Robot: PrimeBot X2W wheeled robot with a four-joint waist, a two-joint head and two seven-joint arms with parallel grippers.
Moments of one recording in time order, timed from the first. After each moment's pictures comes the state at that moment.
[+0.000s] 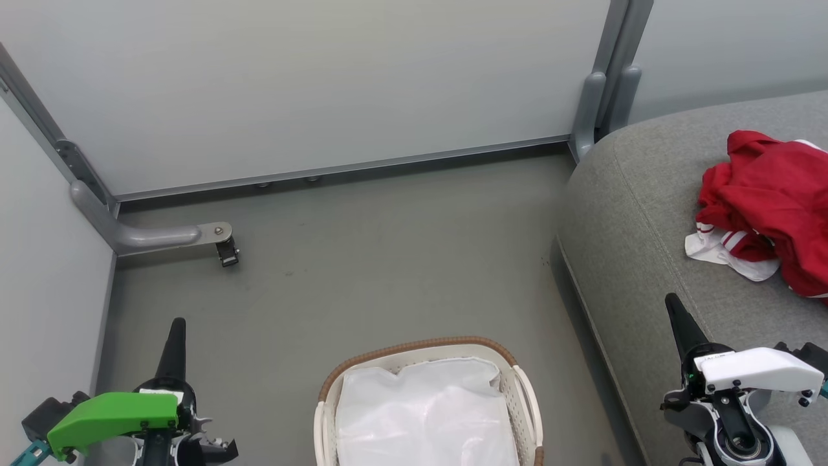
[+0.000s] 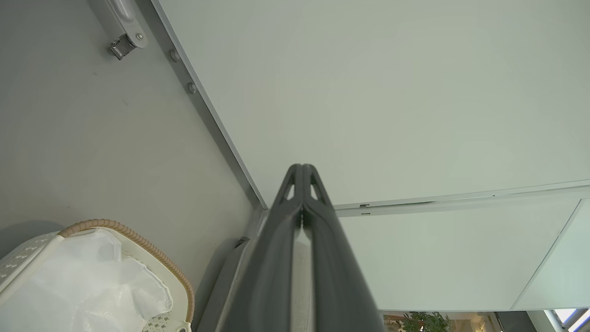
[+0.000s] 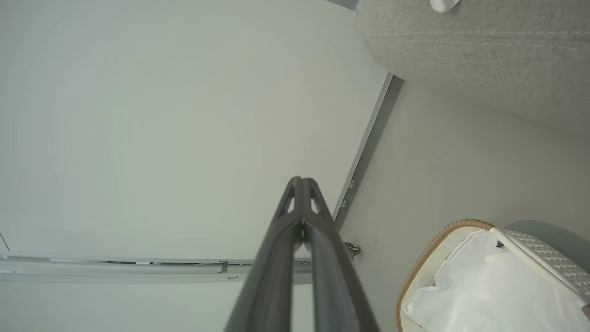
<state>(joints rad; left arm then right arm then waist) -0.08 0.04 0.10 0.27 -1.40 -0.12 0.06 -0.13 -0.05 -0.09 0.29 1.39 0.13 0.06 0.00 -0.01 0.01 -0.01</state>
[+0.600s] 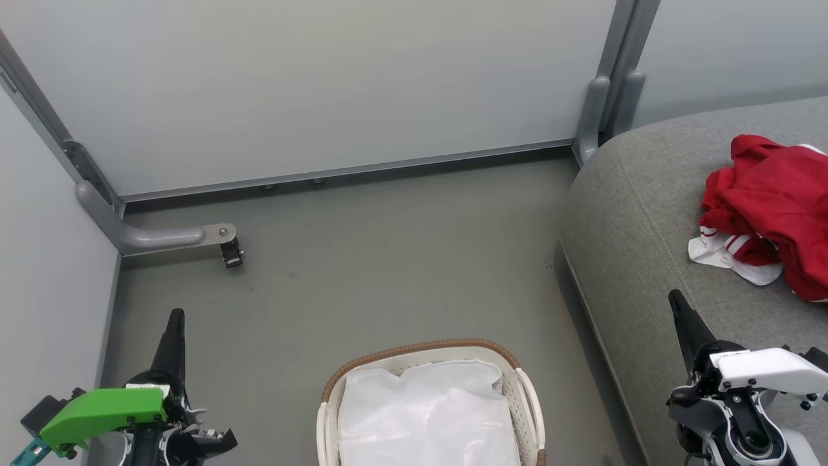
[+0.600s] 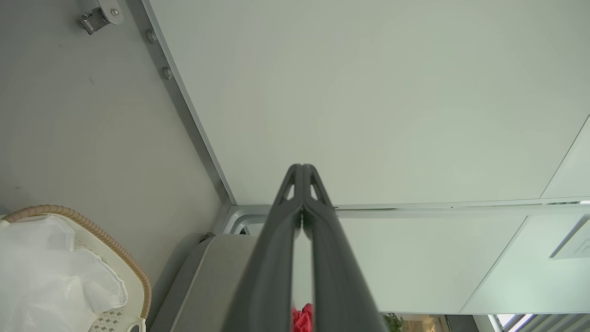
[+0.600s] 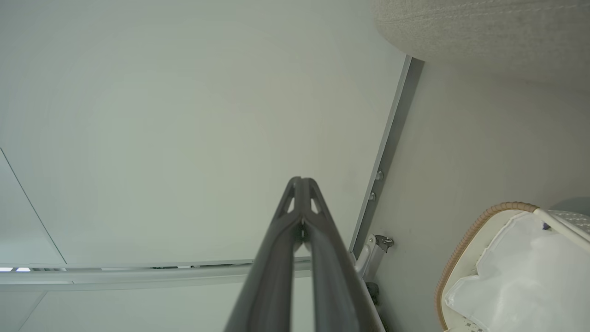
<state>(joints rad) -0.10 0.05 0.11 0.26 -1.53 -0.12 0.10 -0.13 -0.05 -0.11 0.26 1.53 0.13 0.10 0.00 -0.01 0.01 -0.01</state>
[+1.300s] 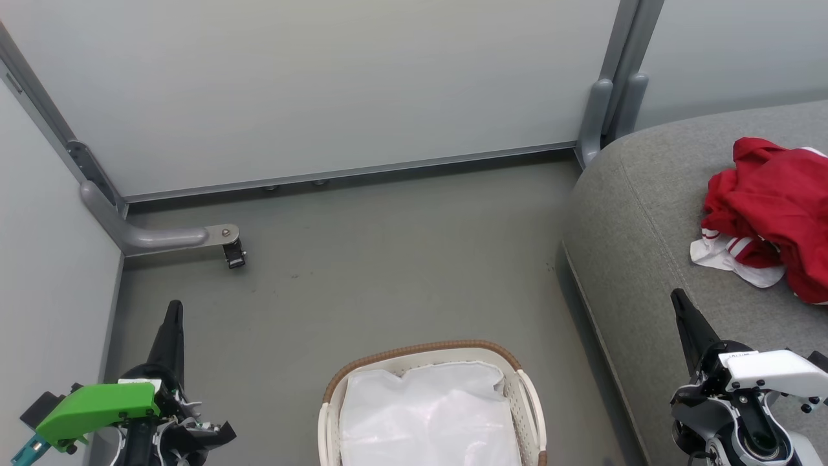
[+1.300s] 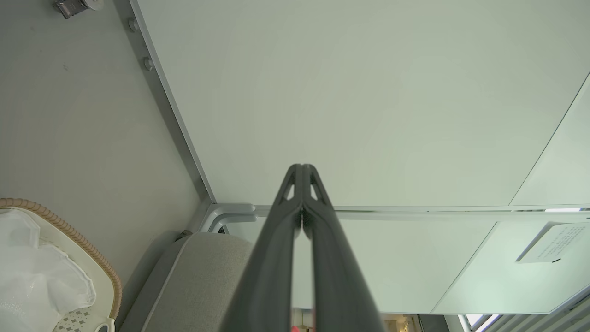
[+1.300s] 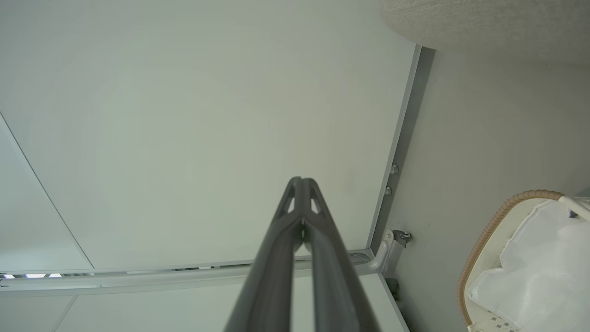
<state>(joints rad) -0.11 0.05 0.11 0.25 -1.61 -0.13 0.11 -0.12 -0.05 -0.12 0.25 1.61 0.13 0.12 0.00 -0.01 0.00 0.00</state>
